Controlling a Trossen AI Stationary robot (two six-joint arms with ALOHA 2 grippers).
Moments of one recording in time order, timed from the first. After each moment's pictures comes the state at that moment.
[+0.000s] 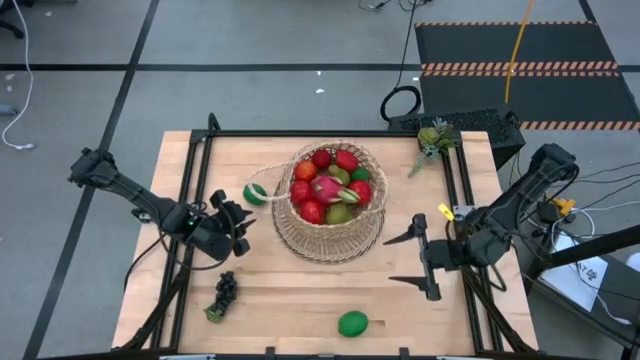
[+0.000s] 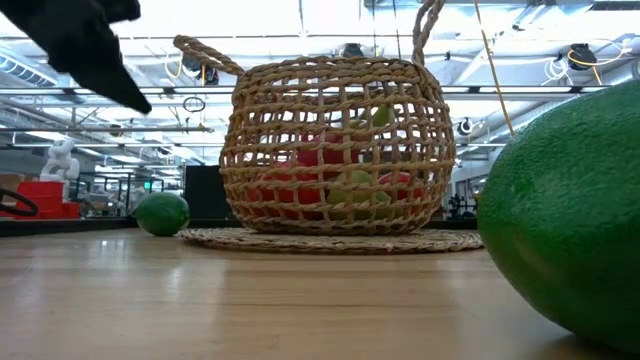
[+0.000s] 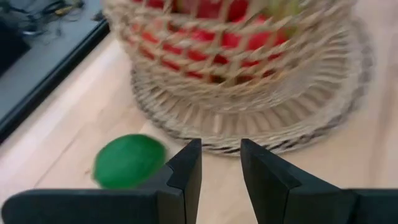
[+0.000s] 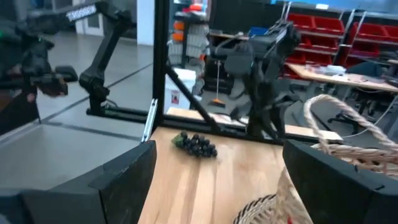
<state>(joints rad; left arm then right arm) -0.50 1.00 0.70 -0.75 -0.74 -0.73 0.75 1.01 0.76 0.16 0.63 -0.03</state>
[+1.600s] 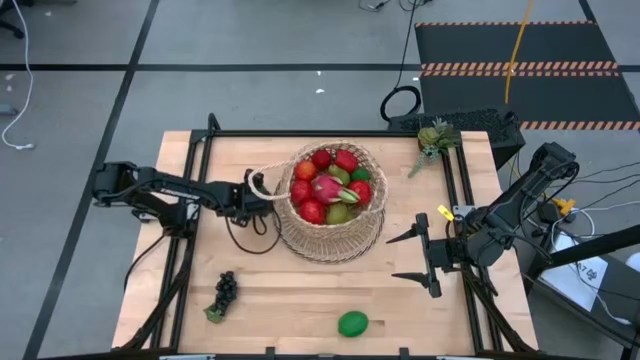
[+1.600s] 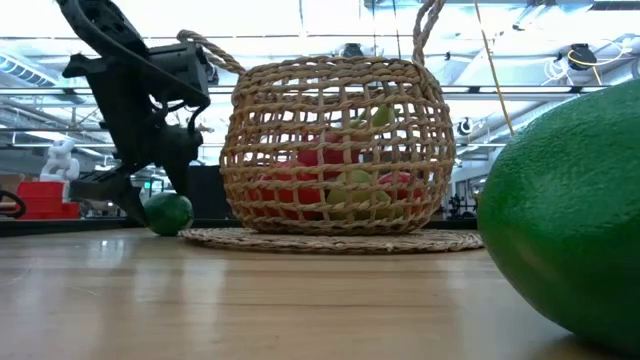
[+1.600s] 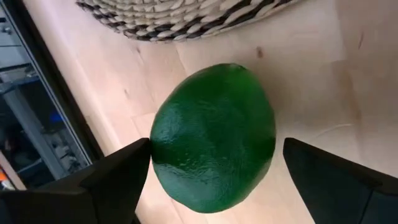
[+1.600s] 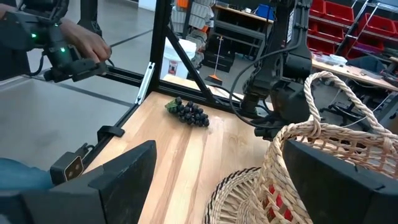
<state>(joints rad) 0.10 1.39 0.63 -0.57 -0.55 0.55 0.75 0.95 0.74 -0.02 0.63 -0.06</state>
